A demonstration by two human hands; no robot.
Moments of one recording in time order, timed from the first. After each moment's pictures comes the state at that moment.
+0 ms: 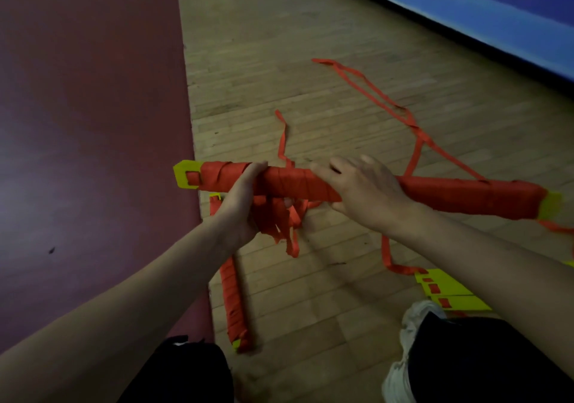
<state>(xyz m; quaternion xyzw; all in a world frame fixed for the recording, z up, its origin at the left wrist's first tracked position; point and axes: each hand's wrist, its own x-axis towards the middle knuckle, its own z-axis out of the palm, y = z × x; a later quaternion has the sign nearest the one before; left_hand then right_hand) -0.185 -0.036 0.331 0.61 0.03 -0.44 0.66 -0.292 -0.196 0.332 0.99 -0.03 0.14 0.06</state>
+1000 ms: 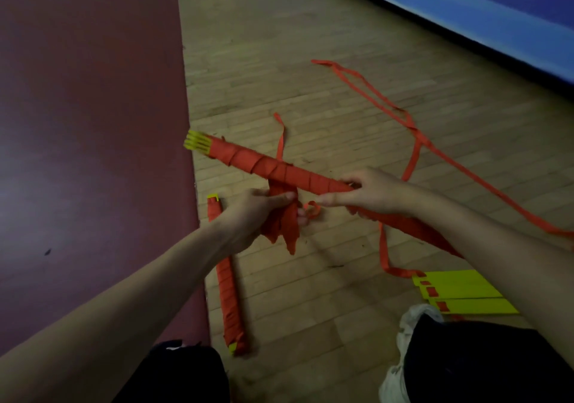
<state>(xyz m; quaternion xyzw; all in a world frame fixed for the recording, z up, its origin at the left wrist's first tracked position) -0.199 -0.042 0.337 0.63 -0.08 -0.47 0.61 -0.296 -0.228 0.337 0.89 -0.18 -0.07 -0.41</state>
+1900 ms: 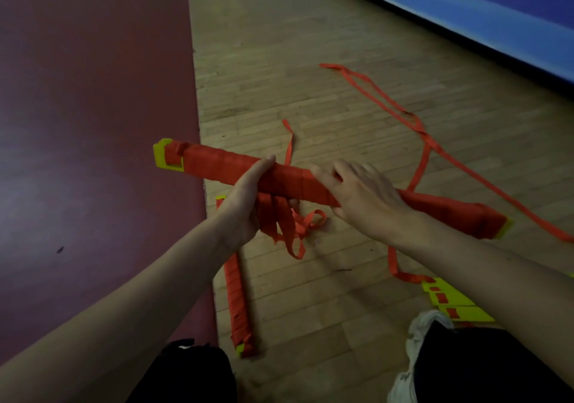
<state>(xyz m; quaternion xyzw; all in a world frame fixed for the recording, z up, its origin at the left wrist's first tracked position) -0.180 -0.033 0.345 0.62 0.02 -0.42 0.66 -0.285 -0.191 0.324 0.98 -0.03 0.16 0.06</state>
